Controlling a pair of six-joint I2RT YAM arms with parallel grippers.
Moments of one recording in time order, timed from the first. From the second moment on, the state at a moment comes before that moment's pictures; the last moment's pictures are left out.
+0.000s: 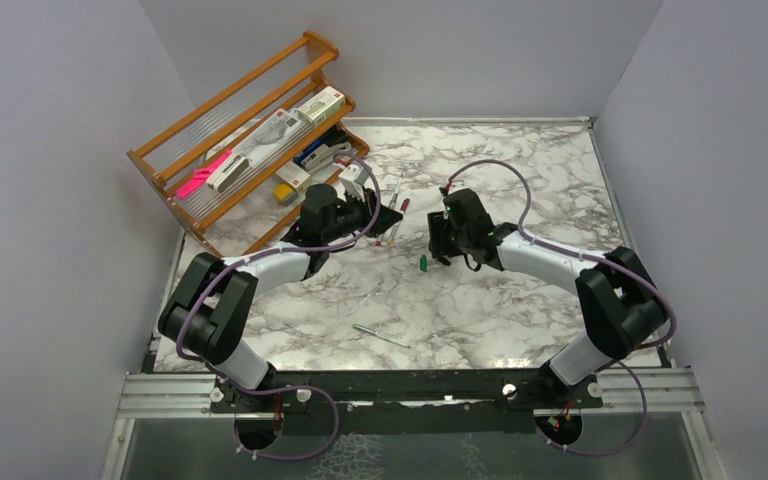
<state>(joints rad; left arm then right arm) -0.49 1.56 0.75 0.63 0.47 -0.46 0.60 1.57 0.90 -0.13 0.15 0.32</state>
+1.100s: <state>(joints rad) -0.49 1.56 0.75 0.77 0.60 -0.50 0.60 1.66 0.90 -0.16 0.10 0.32</state>
